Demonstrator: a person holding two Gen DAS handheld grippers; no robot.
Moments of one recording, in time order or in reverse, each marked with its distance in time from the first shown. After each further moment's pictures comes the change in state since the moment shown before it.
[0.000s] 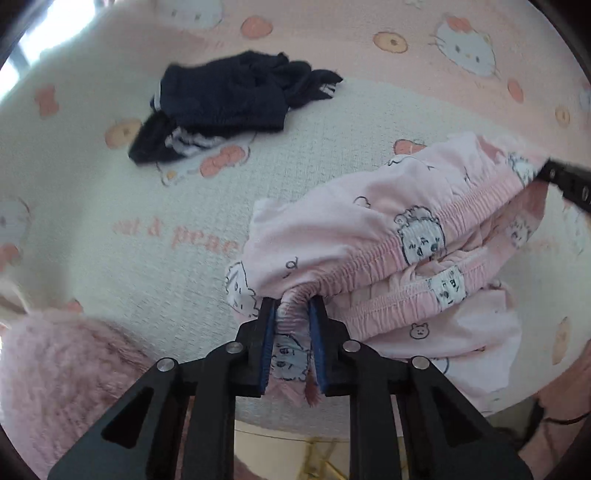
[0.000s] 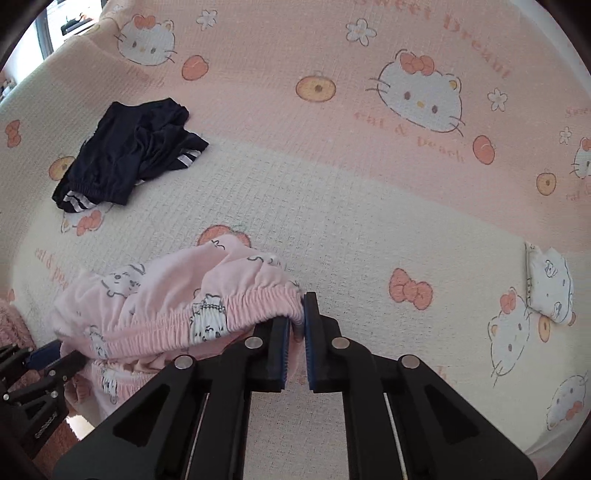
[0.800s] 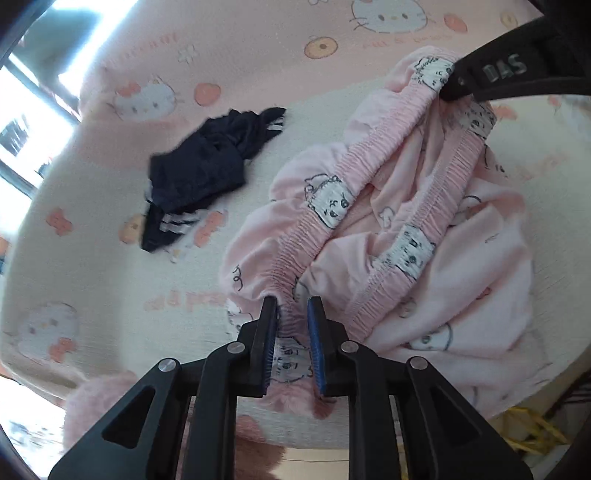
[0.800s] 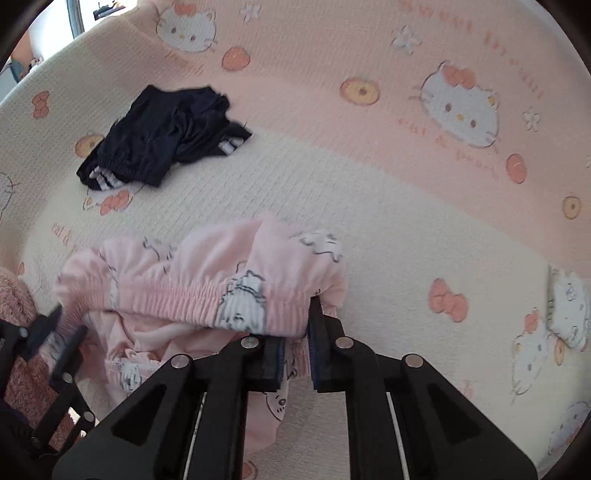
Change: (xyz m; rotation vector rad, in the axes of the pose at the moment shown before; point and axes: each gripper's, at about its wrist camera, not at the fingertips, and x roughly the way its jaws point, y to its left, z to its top) left arm -0.010 -0.030 0.000 0.137 -0.061 -0.058; right arm -0.001 0.017 -0.004 -0.051 -0.061 0.055
